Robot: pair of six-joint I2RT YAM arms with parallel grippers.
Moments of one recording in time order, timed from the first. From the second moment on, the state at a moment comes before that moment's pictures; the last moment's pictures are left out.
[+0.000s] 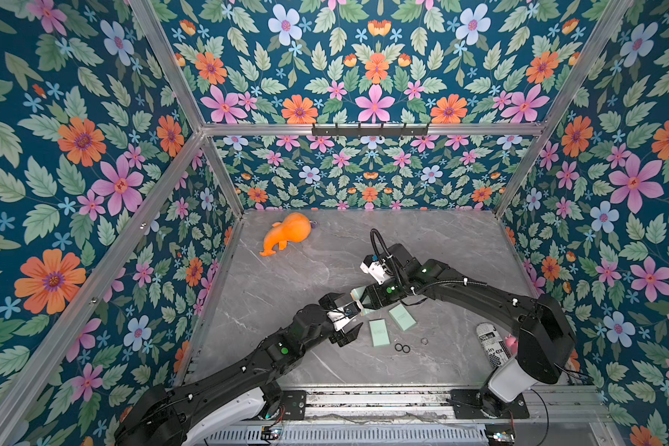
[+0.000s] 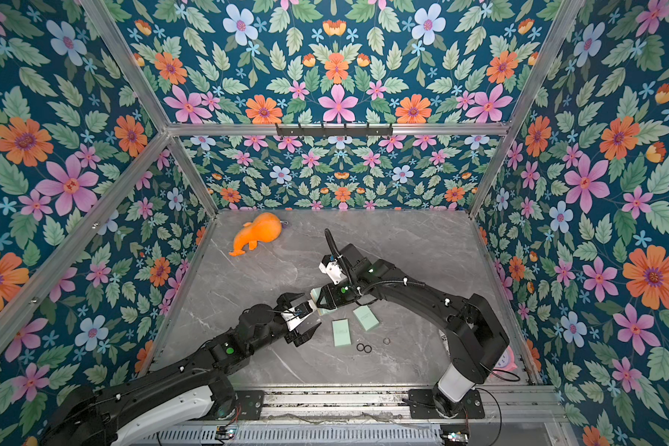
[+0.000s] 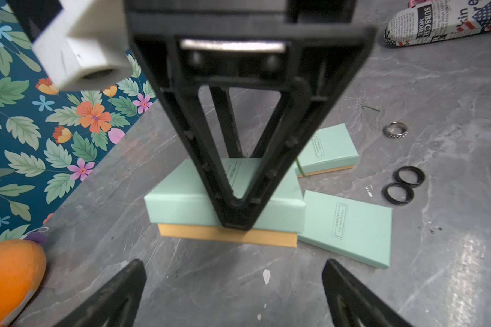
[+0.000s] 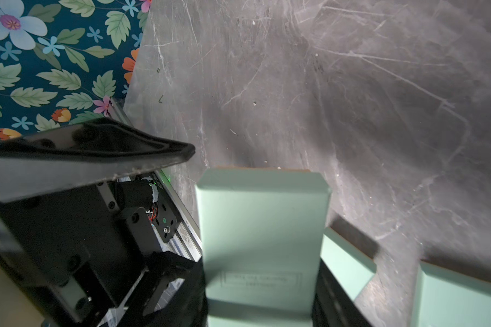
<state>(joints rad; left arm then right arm) -0.88 0.88 0.33 0.16 -0.04 0.42 0.76 1.62 1.23 -0.59 -0.48 0.37</state>
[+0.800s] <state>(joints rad) -0.88 0.93 0.33 0.23 -0.07 0.43 0.76 1.64 1.21 -0.53 -0.55 0.37</state>
